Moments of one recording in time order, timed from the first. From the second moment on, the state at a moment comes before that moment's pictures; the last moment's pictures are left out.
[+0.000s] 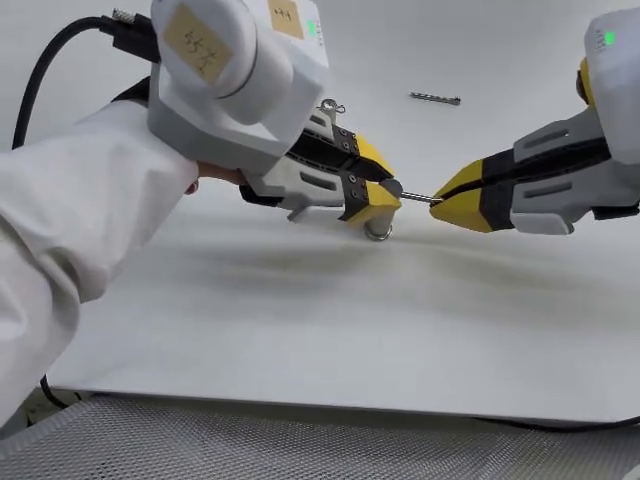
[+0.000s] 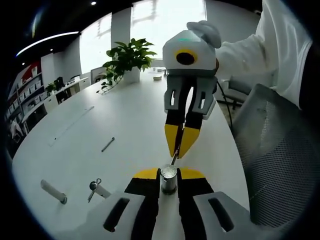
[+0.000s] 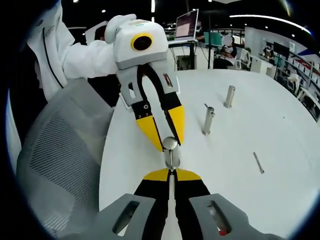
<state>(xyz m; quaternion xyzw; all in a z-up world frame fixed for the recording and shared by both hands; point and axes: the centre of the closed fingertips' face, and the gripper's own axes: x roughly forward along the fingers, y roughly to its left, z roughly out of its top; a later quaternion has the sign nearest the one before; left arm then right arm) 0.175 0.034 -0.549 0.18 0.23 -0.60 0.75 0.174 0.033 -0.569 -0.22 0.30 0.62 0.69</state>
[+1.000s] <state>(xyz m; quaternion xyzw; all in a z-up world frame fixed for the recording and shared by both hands) 0.176 0.037 -0.549 0.19 0.23 -0.59 0.75 0.177 0.052 -0.568 -0.29 0.27 0.65 0.65</state>
